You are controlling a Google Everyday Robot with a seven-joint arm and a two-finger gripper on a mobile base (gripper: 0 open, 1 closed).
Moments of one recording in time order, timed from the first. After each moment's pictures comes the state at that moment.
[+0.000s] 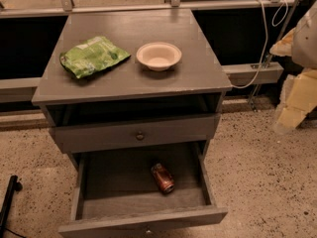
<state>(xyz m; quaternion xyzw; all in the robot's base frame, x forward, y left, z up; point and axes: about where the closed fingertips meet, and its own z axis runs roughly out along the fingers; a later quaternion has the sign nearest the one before) 0.438 -0.217 0.976 -0.60 0.78 -0.03 0.16</state>
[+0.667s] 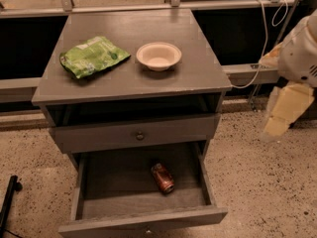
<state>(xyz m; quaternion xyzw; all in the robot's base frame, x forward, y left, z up) 0.443 -0.205 0.949 -0.61 0.78 -0.01 0.17</state>
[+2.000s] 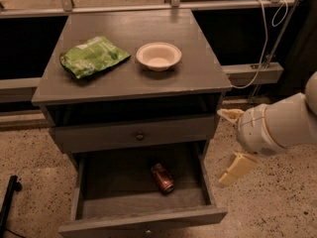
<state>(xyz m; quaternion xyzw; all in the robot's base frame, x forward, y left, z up) 0.430 -0.145 0.812 -0.63 0.72 0.09 0.29</state>
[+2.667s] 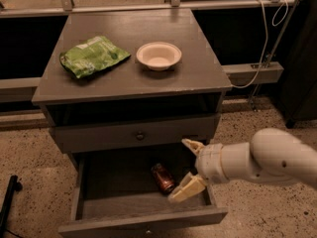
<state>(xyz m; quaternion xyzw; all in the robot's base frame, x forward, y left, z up) 0.445 -0.058 0.689 -0.55 0.71 0.24 0.37</state>
